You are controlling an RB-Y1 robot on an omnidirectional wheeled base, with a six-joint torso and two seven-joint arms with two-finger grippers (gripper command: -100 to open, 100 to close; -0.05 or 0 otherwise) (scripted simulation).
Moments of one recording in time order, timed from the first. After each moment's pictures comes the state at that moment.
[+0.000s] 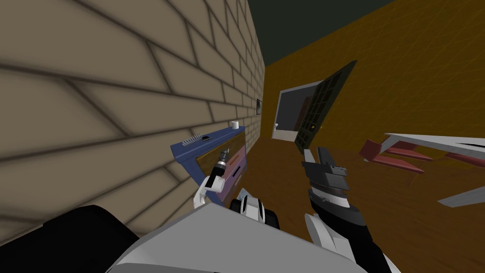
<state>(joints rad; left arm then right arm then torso) 0.30 0.04 0.01 -2.01 -0.06 -0.13 0.13 0.52 -0.01 0.04 -2.31 0.12 -0.56 -0.04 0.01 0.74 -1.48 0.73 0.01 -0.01</state>
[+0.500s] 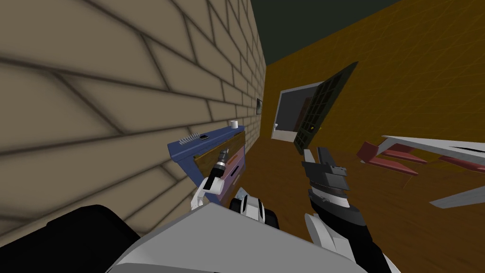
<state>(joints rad) 0.34 0.03 0.00 -2.07 -0.07 -0.11 0.13 0.52 -0.01 0.04 -2.31 0.12 -0.56 -0.04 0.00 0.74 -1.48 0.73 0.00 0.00</state>
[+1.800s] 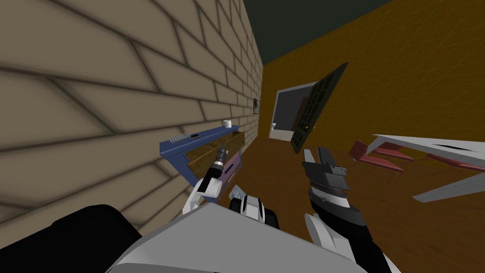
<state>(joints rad) 0.41 0.01 -0.02 -2.25 -0.09 0.03 0.13 0.52 -0.01 0.04 -2.31 0.12 -0.56 -0.04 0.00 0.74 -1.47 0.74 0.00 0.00</state>
